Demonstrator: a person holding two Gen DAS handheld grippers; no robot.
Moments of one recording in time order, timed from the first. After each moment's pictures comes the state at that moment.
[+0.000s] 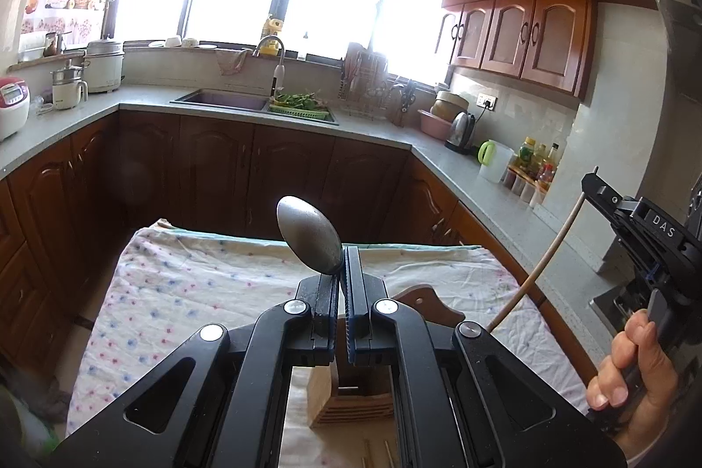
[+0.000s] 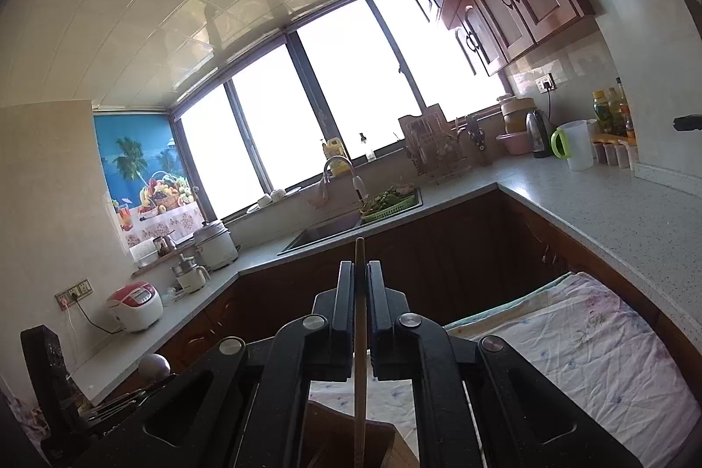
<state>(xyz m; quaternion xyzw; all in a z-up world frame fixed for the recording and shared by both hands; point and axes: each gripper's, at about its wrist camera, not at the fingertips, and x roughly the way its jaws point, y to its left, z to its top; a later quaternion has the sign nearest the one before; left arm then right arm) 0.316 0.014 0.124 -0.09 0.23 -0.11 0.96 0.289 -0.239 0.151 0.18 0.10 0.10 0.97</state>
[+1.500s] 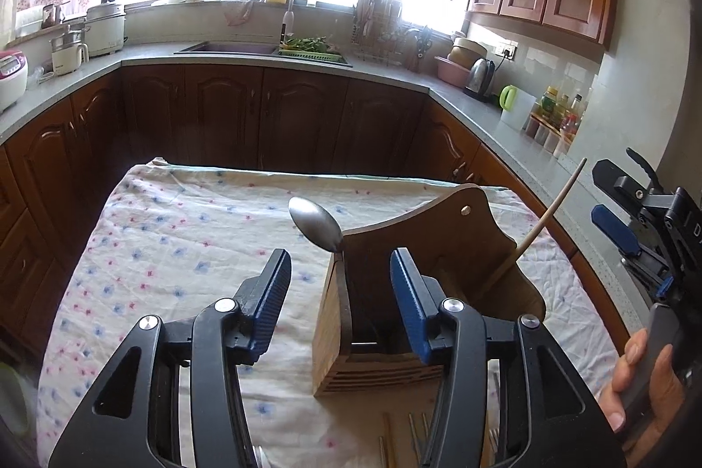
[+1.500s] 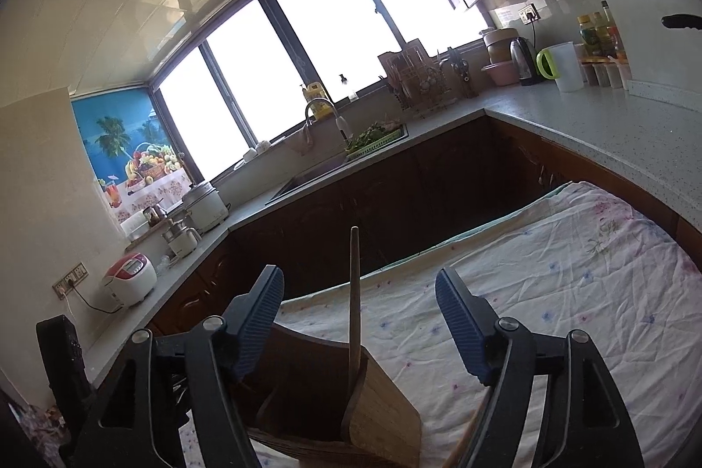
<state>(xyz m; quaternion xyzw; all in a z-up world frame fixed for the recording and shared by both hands) 0.330 -0.010 0.060 -0.08 0.30 -0.10 0.95 0.299 -0.246 0.073 0.22 0.18 0.11 0.95</state>
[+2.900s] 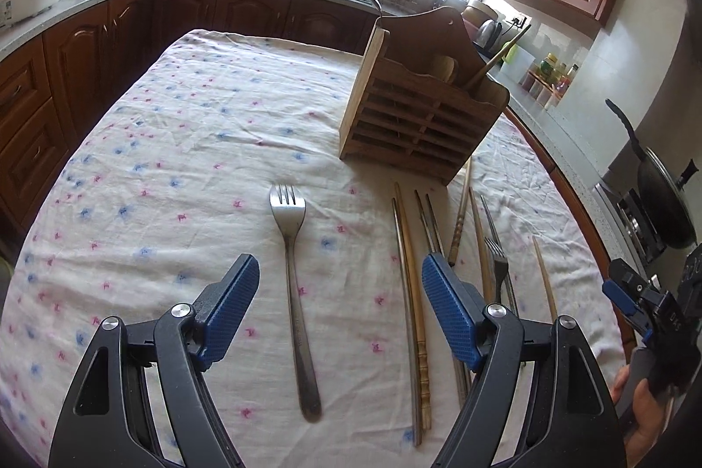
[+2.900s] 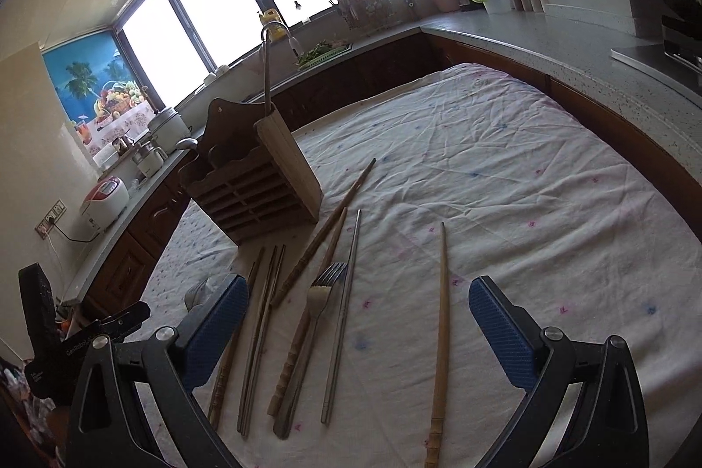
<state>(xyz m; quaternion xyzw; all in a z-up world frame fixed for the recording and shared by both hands) 0.155 0.023 -0.016 -0.13 0.39 -0.09 0.91 0.112 -0.289 -0.014 0.19 0.32 0.05 0.93</state>
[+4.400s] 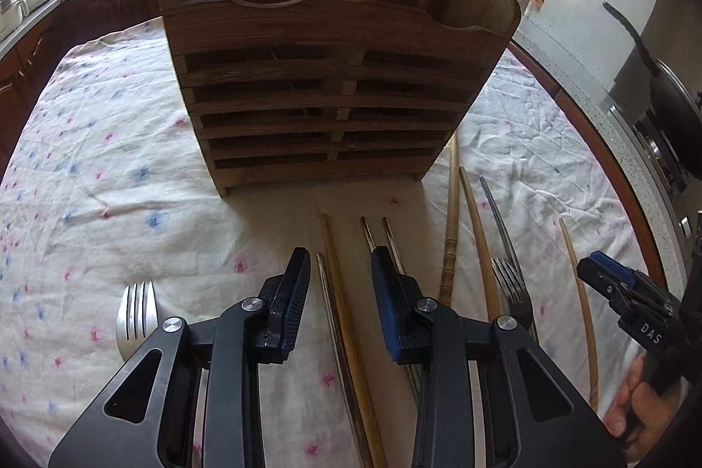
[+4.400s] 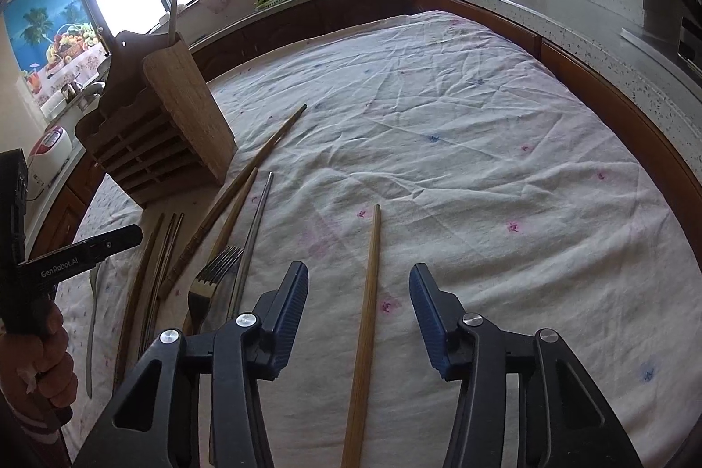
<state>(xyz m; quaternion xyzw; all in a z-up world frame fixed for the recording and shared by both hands) 0.286 -0.076 -0.048 0.00 0.47 -0.16 0.87 0.186 -0.305 -0.064 0.12 0.43 0.00 0.90</state>
